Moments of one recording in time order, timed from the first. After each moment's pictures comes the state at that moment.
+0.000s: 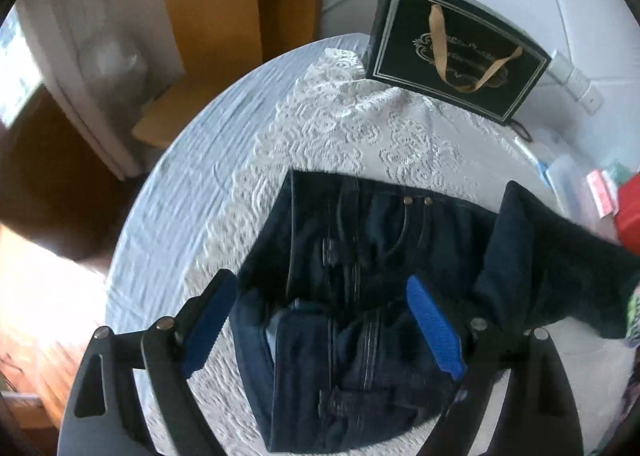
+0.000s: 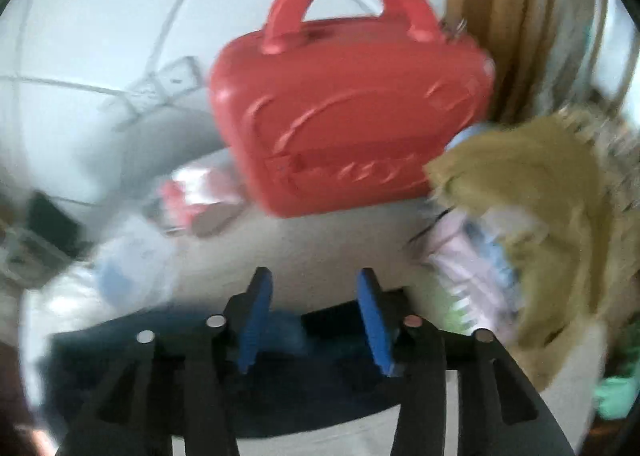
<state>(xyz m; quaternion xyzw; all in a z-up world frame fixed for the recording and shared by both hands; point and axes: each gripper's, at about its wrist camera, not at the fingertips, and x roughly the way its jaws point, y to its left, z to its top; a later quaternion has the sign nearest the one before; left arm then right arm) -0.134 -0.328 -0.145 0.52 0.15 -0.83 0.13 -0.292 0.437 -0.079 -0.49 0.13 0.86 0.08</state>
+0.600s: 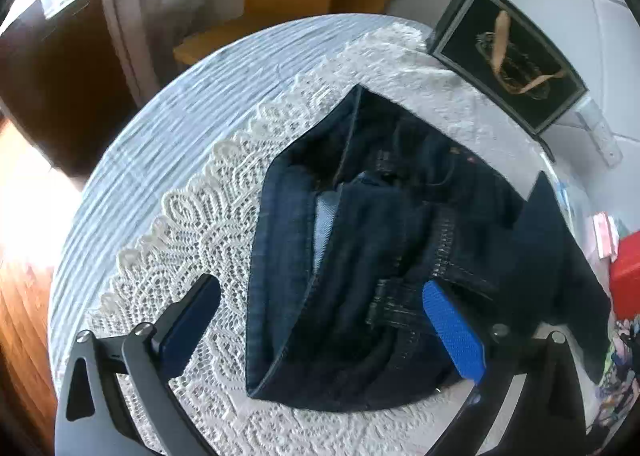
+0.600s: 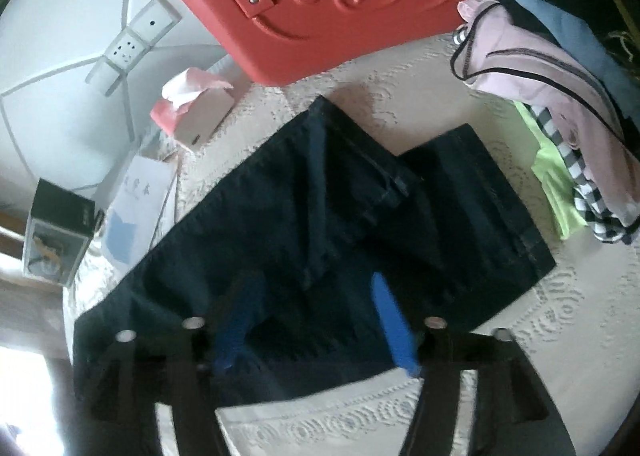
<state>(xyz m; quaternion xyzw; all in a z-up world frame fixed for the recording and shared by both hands) -0.057 -0.328 -0.207 0.50 0.27 -0.80 0.19 -0.262 0.422 -0.184 -0.54 0.26 0.80 0.04</state>
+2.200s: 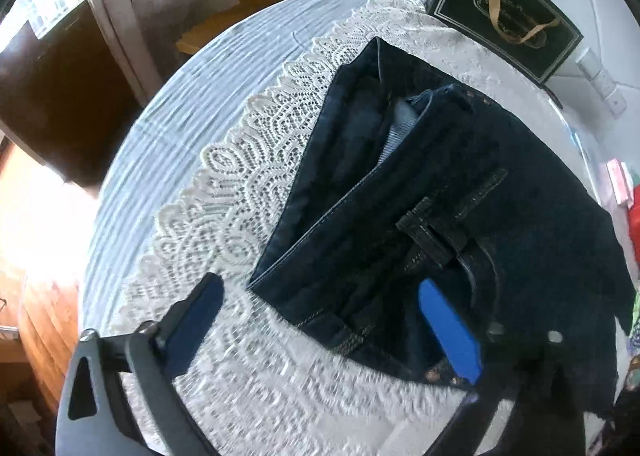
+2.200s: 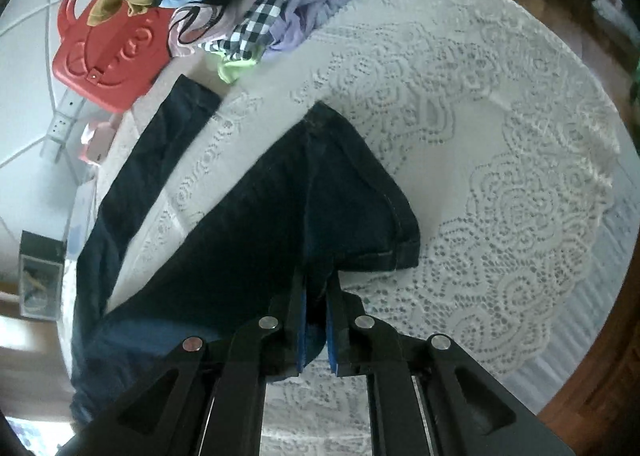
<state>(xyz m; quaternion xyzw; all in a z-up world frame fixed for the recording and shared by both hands) -0.010 -0.322 -0.221 0.54 0.20 -0.80 0.19 0.032 0.528 -0.208 -0.50 0.36 0.77 0.18</state>
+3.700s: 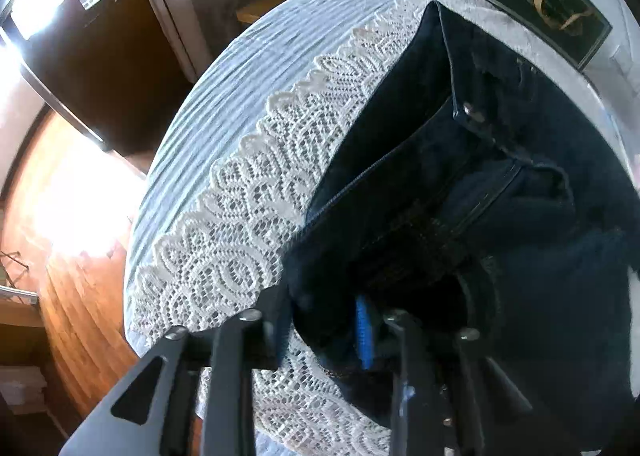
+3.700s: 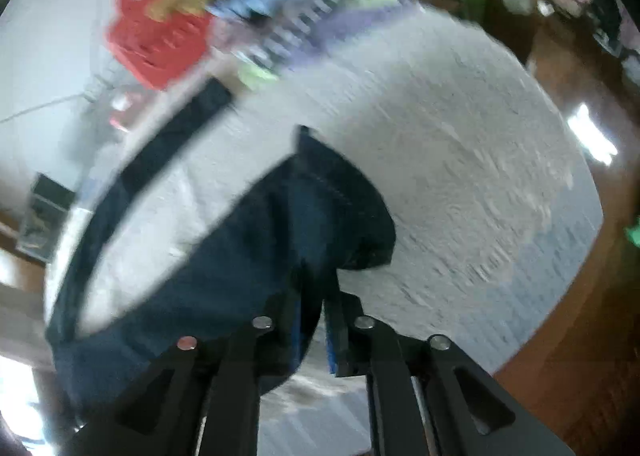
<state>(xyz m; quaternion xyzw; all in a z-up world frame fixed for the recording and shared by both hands) 0.076 -0.326 -0.235 0.56 0.18 -0.77 0.26 0.100 0.547 -0.194 -0.53 0.28 0.79 0.15</state>
